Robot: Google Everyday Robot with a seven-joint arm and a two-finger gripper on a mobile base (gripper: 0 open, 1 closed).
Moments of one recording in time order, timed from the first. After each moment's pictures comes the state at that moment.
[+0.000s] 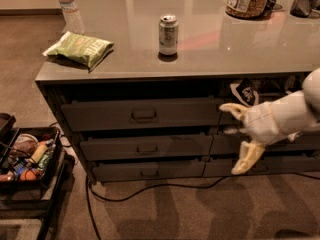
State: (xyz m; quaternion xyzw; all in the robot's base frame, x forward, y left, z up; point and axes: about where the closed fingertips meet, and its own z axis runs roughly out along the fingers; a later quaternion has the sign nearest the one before) arm 0.493 -0.195 0.748 -0.70 0.63 0.13 0.31
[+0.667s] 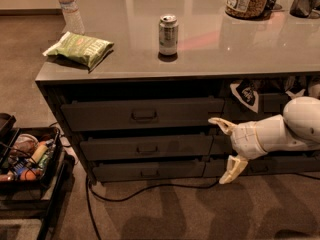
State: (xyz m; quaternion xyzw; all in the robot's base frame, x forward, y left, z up) arm 0.500 -0.173 0.679 -0.71 0.59 0.14 0.36
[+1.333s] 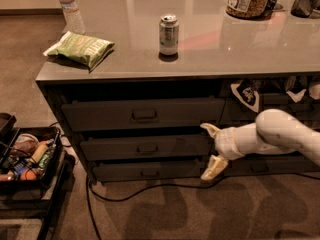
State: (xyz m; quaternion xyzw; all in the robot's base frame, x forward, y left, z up) arm 0.547 -0.157 0.603 -0.66 0.65 0.15 0.35
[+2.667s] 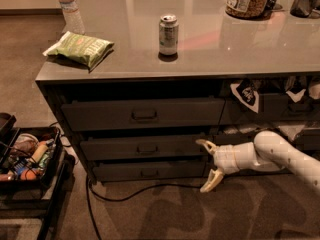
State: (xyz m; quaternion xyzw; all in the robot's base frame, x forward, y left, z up) arm 0.551 -0.150 0.511 -0.64 0.60 0.26 0.40
